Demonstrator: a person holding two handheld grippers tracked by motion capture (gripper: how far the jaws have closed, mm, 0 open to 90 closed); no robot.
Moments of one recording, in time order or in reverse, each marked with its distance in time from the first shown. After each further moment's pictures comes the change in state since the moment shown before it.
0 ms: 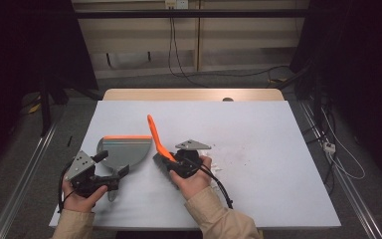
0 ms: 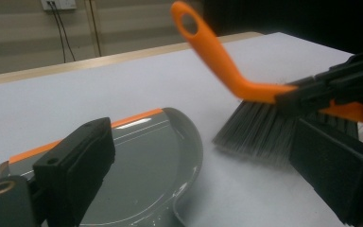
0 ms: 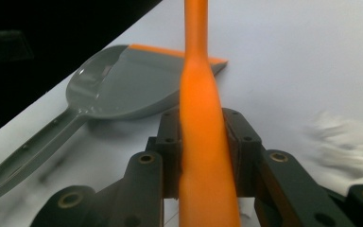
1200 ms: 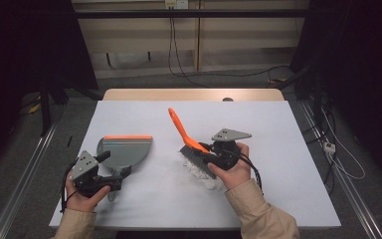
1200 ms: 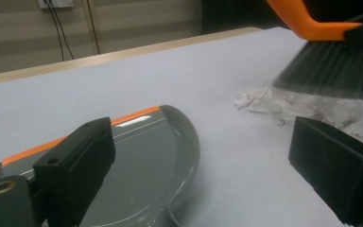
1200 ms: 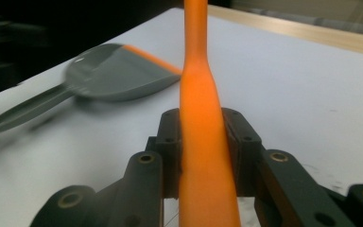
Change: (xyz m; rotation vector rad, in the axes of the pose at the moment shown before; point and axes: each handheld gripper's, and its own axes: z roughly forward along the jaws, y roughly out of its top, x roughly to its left) left arm -0.003 -0.001 0.005 0.012 -0.004 0.013; right arm -0.072 0.024 -0.078 -0.017 0.093 -0.212
